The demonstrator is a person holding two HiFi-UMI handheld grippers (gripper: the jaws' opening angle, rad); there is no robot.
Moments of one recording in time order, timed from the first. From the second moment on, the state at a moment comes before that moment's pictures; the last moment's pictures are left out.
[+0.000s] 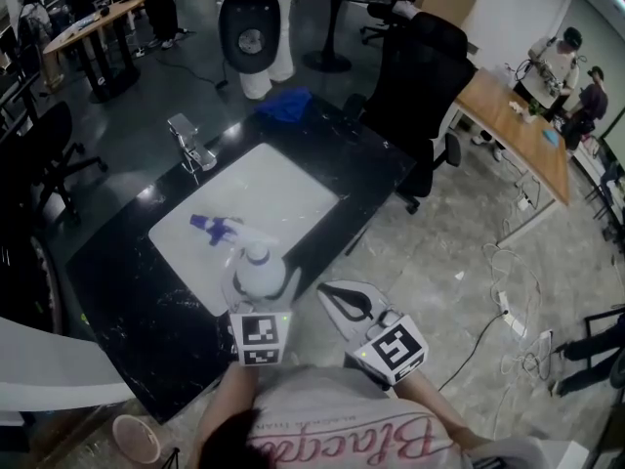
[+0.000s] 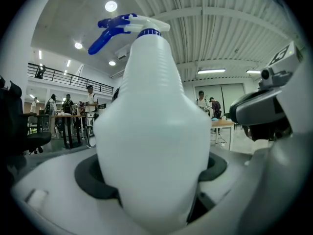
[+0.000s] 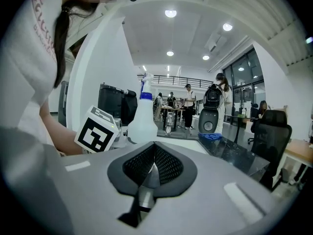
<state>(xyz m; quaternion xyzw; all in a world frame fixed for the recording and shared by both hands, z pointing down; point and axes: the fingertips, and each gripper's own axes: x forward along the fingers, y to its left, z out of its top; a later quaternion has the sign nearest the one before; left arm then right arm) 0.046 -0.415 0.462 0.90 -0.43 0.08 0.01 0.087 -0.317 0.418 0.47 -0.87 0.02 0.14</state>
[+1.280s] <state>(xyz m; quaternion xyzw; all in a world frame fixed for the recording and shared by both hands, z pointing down) -0.033 -0.264 0.380 0.87 -0.48 0.06 -0.03 0.046 -0.200 0.392 0.45 -0.88 0.01 0.10</state>
